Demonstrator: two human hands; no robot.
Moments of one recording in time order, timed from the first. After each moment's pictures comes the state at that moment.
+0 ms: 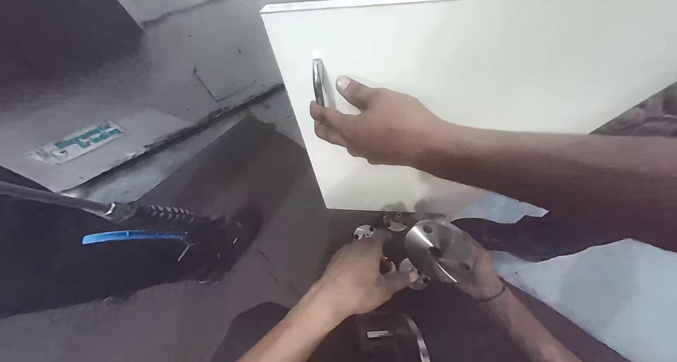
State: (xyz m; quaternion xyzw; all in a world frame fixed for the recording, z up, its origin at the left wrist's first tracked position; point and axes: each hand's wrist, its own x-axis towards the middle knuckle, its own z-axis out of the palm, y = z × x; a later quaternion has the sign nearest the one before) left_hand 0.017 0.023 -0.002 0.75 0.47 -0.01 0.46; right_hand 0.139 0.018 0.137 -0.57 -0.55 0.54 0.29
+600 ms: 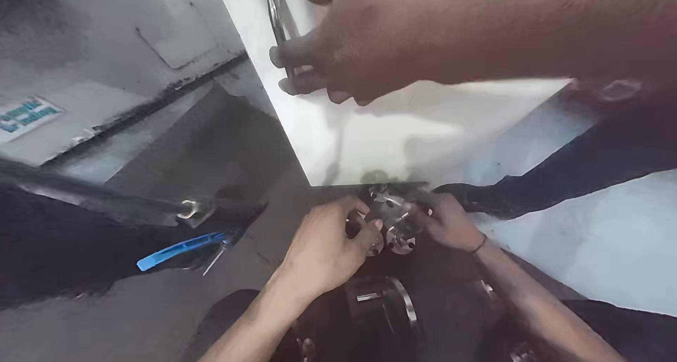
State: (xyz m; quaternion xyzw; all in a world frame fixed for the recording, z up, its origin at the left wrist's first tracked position) left_hand -0.003 0.010 0.002 0.75 0.51 0.13 0.41; right_hand 0.279 -0.006 -0.104 -0.58 -0.73 0.26 0.26
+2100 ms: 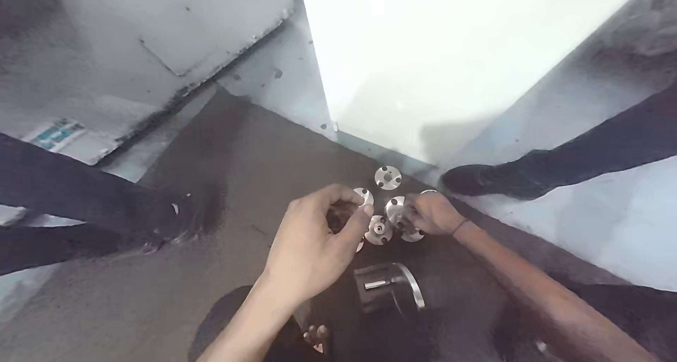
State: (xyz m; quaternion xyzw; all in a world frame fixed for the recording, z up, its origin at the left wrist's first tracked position) left_hand -0.010 -0.008 0.013 0.74 0.50 0.24 0.38; right_hand 0.278 0.002 -0.162 -0.62 -0.73 0.30 -0.03
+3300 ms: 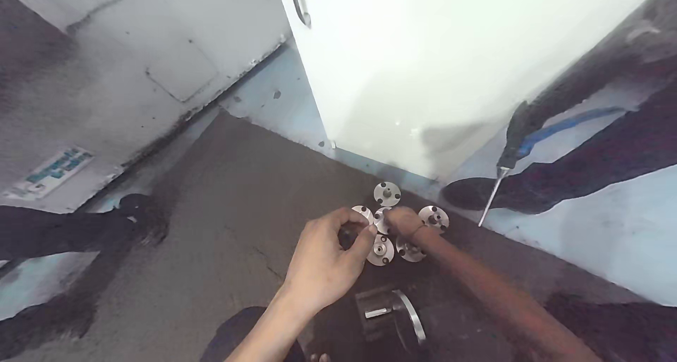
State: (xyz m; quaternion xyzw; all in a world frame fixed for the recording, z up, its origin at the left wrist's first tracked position) left_hand 0.019 0.018 -0.009 0.73 0.51 0.19 0.41; right_hand 0.249 0.055 -0.237 -0.63 -0.70 0.31 -0.14
